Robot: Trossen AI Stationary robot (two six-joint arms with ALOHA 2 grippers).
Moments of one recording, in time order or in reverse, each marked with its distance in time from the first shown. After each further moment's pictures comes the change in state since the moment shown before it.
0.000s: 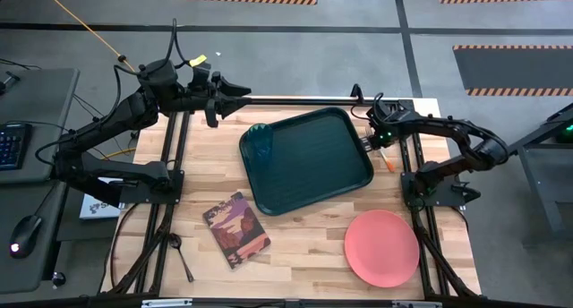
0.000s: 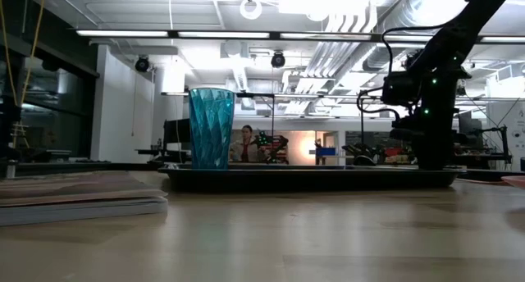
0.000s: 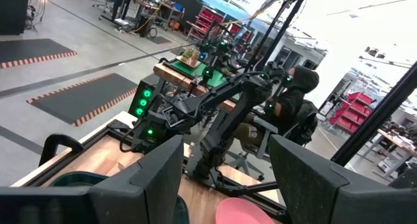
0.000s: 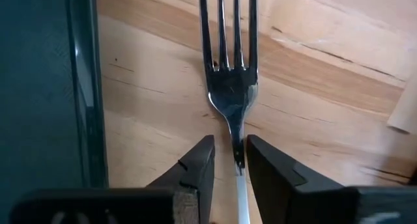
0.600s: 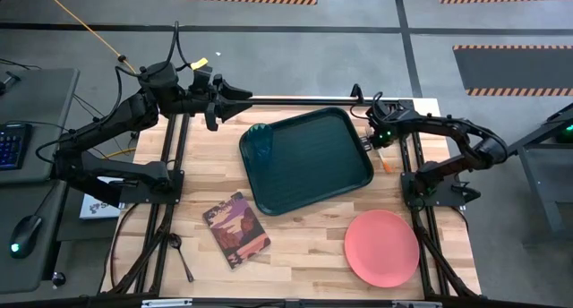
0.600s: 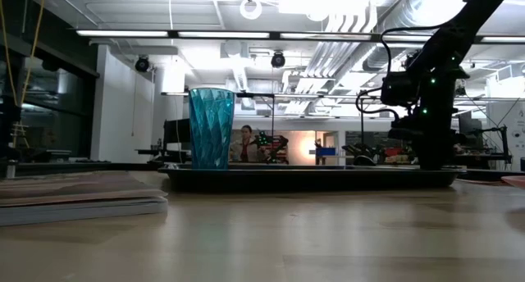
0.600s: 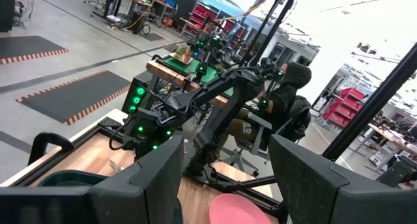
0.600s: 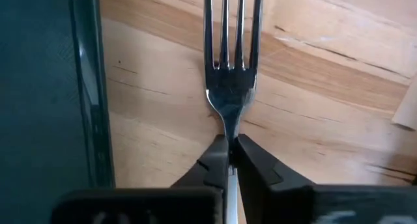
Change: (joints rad) left arm -0.027 0.000 0.000 0.000 -0.002 0.001; right arm 0.000 0.020 0.012 -0.029 -0.002 0.021
